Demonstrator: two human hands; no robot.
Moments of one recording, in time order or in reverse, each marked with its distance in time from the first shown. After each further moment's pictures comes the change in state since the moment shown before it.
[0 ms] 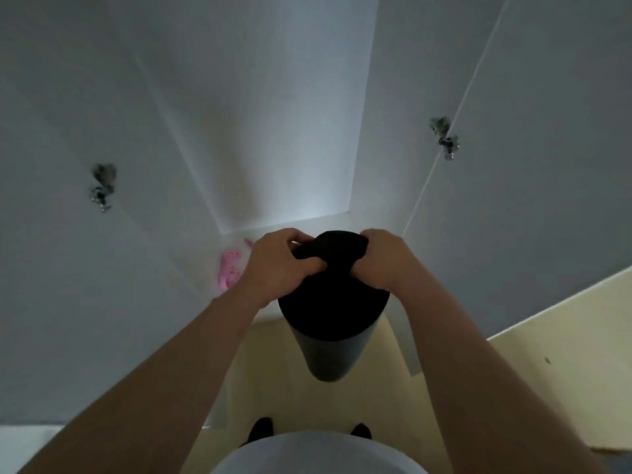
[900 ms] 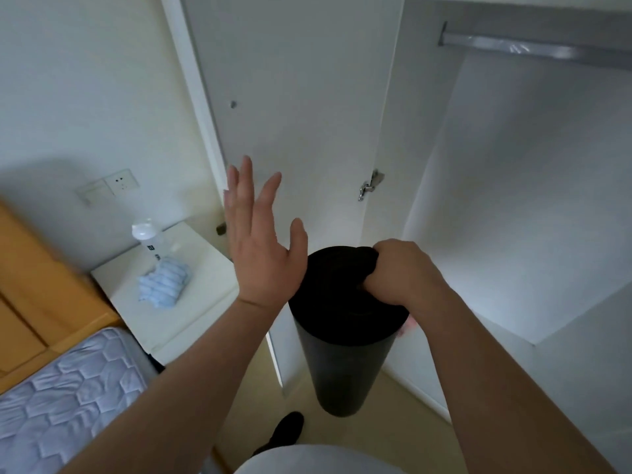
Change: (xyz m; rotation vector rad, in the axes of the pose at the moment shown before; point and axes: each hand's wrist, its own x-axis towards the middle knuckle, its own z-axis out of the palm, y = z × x) left_hand -0.191 -0.036 -0.142 0.452 1.533 0.069; right_hand -0.044 -0.229 0.057 -0.320 -0.253 -0.824
